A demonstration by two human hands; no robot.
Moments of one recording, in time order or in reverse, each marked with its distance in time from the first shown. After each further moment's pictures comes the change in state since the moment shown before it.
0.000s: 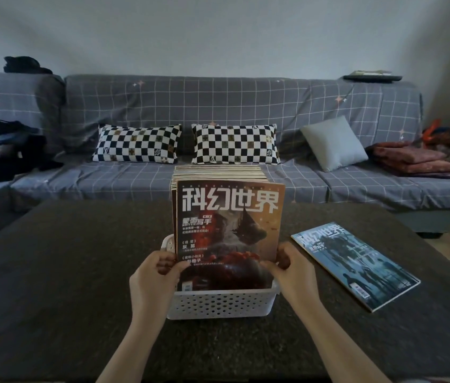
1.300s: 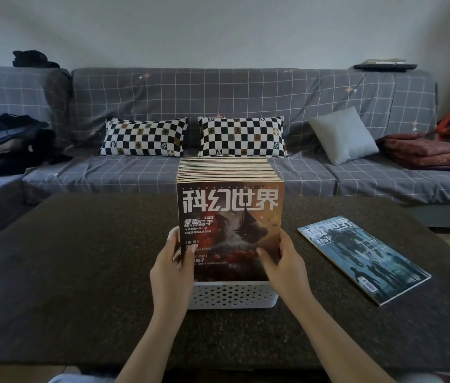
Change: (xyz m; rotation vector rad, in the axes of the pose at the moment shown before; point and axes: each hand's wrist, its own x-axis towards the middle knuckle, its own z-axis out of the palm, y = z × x) left_hand -0.013 0.005 0.016 0.024 0.010 0.108; right_hand 0.000 -0.001 0.025 0.123 -0.053 -0.029
